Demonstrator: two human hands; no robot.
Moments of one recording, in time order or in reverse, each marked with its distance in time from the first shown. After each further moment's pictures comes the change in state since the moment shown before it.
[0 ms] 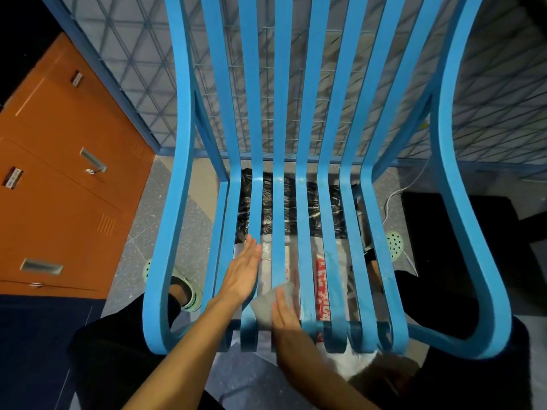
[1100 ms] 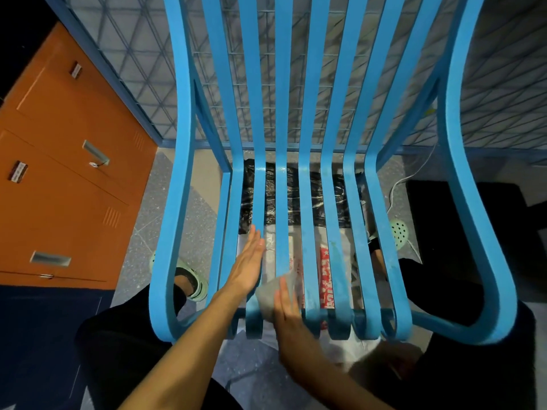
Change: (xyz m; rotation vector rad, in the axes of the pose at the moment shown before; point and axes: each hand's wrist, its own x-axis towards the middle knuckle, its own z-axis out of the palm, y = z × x) left_hand 0.002 -0.012 0.006 -0.080 -0.057 0.014; right_hand -0.011 -0.005 0.003 -0.008 -0.013 0.012
